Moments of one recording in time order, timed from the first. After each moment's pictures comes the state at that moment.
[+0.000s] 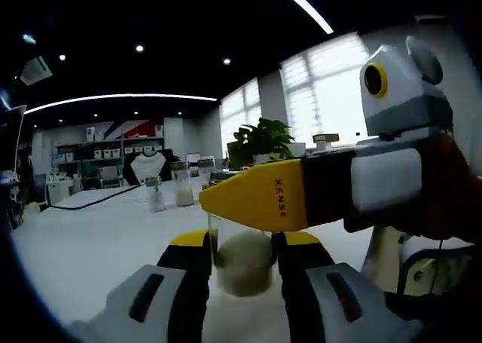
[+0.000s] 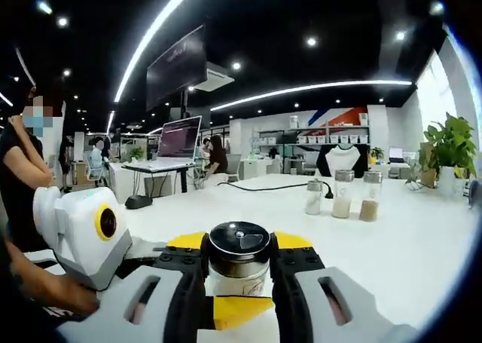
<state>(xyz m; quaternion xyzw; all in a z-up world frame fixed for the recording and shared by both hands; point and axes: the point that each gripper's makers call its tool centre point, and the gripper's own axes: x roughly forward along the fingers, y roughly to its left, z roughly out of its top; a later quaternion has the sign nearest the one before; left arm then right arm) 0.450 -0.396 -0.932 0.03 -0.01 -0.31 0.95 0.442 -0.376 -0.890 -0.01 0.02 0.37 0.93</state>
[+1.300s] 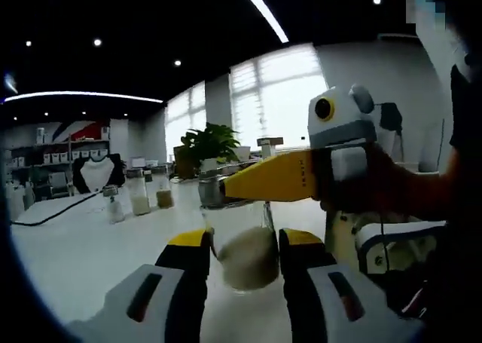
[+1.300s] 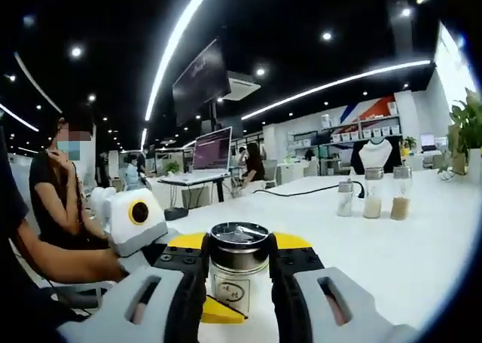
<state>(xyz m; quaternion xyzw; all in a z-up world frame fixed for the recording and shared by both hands) 0.427 -0.401 -0.928 0.07 -0.01 -0.45 0.89 0.425 -0.370 -0.882 0.03 0.02 0.45 0.89</state>
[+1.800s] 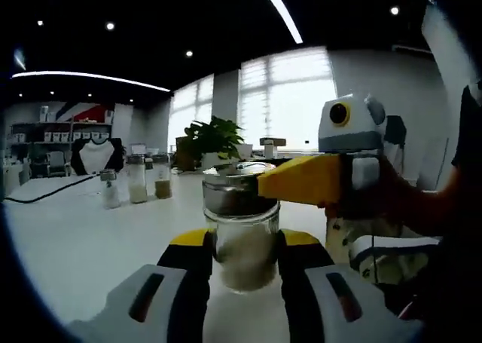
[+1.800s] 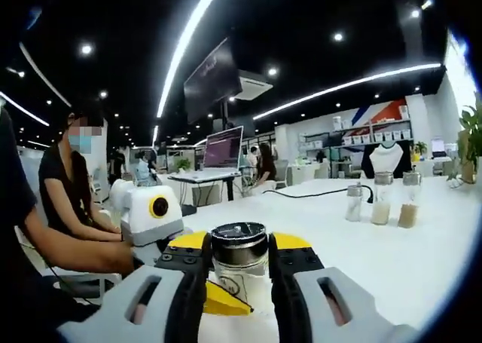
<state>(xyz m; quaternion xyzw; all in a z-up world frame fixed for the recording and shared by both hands) 0.428 -0.397 -0.922 0.00 0.00 -0.51 0.86 0.418 -0.372 -0.883 0.00 0.02 0.51 0.86</state>
